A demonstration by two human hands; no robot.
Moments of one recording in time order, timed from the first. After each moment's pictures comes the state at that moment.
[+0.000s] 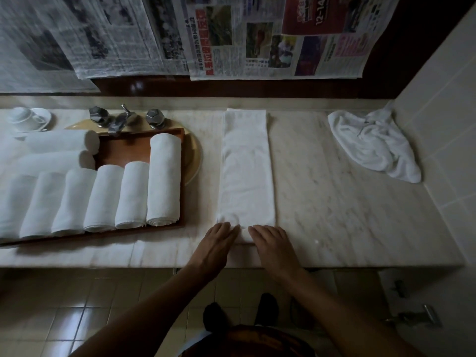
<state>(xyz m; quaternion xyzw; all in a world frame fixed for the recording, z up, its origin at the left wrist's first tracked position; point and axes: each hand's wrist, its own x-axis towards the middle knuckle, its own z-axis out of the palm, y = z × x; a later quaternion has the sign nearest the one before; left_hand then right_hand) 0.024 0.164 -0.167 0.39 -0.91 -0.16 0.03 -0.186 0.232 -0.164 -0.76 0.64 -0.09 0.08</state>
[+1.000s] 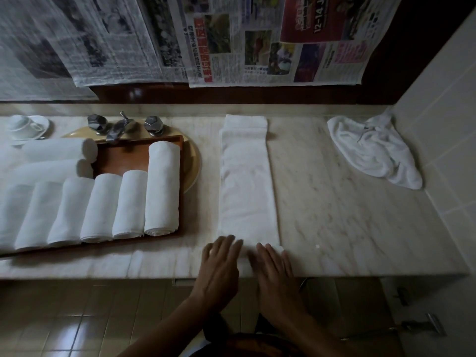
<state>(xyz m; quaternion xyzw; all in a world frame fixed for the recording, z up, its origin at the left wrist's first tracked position) 0.011 0.211 -0.147 0.45 -0.88 -0.13 0.12 -0.161 0.292 -0.166 -0.73 0.67 -0.11 0.05</state>
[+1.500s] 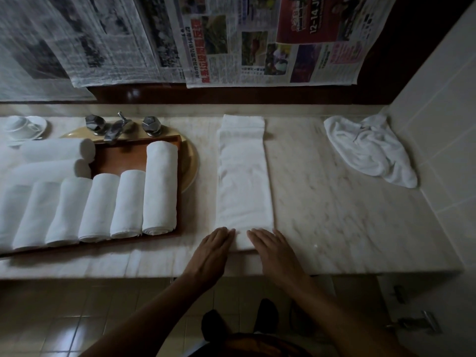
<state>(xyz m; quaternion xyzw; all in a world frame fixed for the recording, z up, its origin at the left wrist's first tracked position) 0.025 0.164 -0.165 0.39 -0.91 -0.15 0.05 -0.197 0.233 -0.156 -0.76 0.64 -0.06 0.11</state>
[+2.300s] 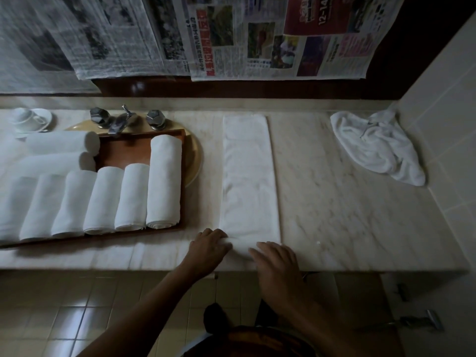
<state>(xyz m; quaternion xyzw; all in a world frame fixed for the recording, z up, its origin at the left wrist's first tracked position) 0.033 0.159 -0.133 0.55 -0.74 -0.38 0.01 -0.167 0.282 -0.149 -0.73 0.66 -0.19 0.04</state>
